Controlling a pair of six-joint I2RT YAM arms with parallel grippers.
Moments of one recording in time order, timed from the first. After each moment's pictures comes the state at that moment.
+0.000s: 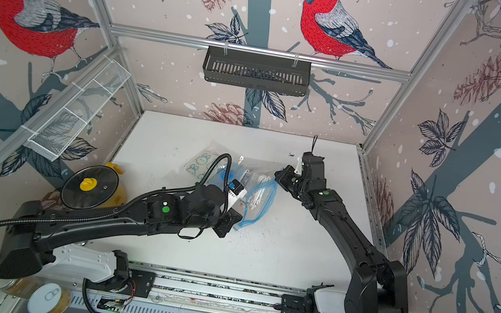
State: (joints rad) left arm -1.10 1.26 0.98 -0.39 -0.02 -0.42; right arm 0.33 1.35 0.99 -0.25 -0.34 0.80
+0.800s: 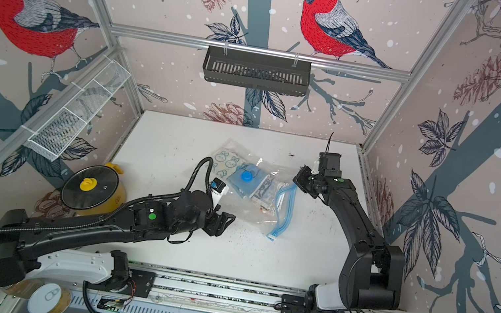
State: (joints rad) left arm -1.06 1.14 0.80 -0.33 -0.19 -0.52; right arm 0.14 1.48 1.10 -0.50 -0.35 0.63
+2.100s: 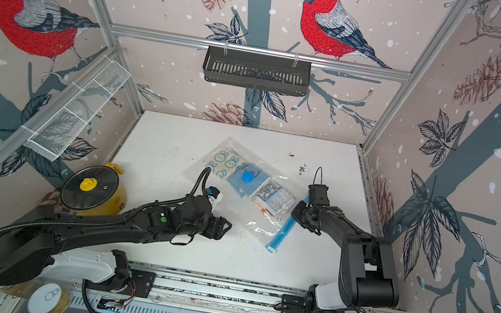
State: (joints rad) left arm -0.97 1.25 0.61 -0.13 -0.03 -0.71; right arm 0.15 1.49 0.69 -0.31 -0.15 0.66
